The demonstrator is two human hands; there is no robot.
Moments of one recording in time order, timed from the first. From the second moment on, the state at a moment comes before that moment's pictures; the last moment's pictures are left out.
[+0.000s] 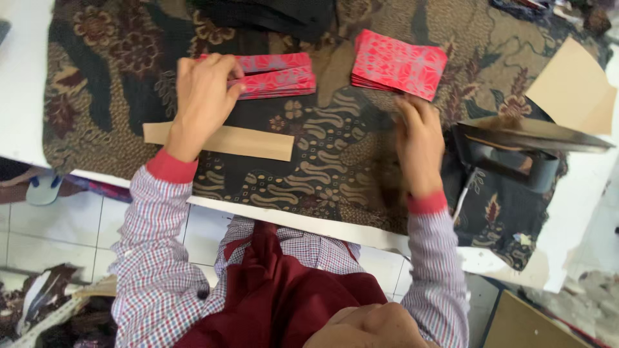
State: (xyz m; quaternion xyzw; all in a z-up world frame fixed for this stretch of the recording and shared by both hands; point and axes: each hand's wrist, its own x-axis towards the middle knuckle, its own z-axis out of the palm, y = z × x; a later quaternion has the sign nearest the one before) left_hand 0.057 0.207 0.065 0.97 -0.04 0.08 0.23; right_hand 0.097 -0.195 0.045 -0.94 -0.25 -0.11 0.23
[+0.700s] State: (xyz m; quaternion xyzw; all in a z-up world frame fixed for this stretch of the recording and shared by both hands) left_hand -0.003 0.184 0.052 0.97 -0.09 -0.04 0.22; right_hand 0.182 -0.189 0.015 -0.92 -0.33 -0.14 0.17
